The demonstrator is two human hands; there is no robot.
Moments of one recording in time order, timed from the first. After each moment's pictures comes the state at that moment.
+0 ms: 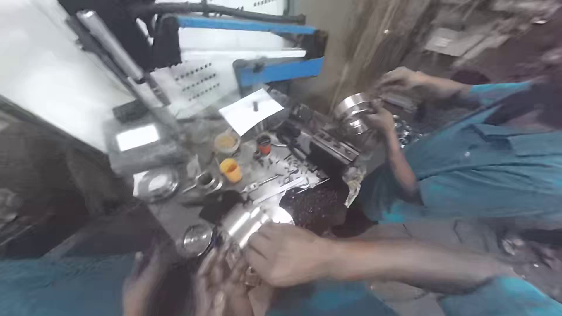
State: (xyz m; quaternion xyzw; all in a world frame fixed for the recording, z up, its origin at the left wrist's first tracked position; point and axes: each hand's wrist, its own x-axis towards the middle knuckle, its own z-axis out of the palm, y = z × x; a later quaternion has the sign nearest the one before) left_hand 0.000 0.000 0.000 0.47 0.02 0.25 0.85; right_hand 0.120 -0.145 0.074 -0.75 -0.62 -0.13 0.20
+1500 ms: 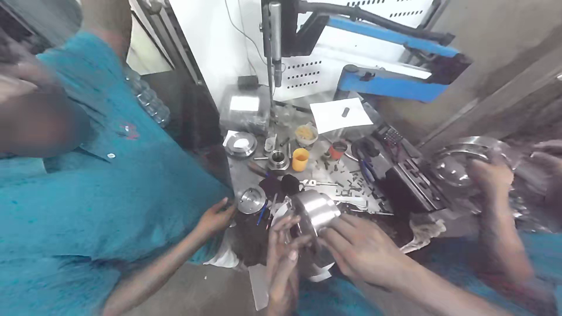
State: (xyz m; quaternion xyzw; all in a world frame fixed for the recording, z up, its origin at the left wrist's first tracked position) left_hand 0.002 -0.010 -0.010 0.42 0.03 0.31 0.85; right_hand 0.139 -0.142 0.069 -0.71 -0.66 -0.16 0.17
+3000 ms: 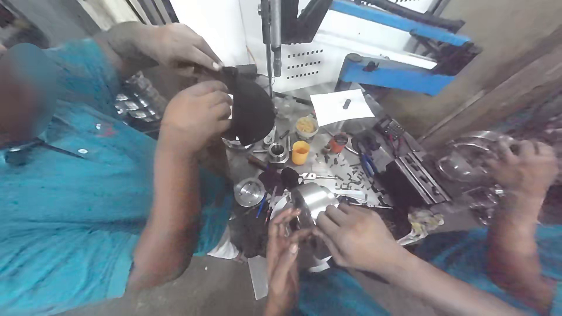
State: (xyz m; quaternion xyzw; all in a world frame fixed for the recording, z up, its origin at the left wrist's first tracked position) left_hand 0.002 -0.011 -0.008 0.44 0.03 0.32 0.84; right_hand 0.137 -0.132 0.067 -0.76 -0.62 -0.15 0.09
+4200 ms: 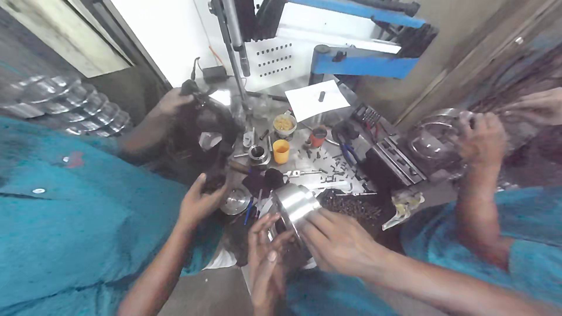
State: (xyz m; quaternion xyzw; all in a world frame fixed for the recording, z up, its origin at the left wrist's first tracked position) left_hand 0.004 -0.009 -0.009 0.45 0.04 0.31 0.84; right_hand 0.128 -0.141 0.063 -0.75 -0.61 -0.16 0.21
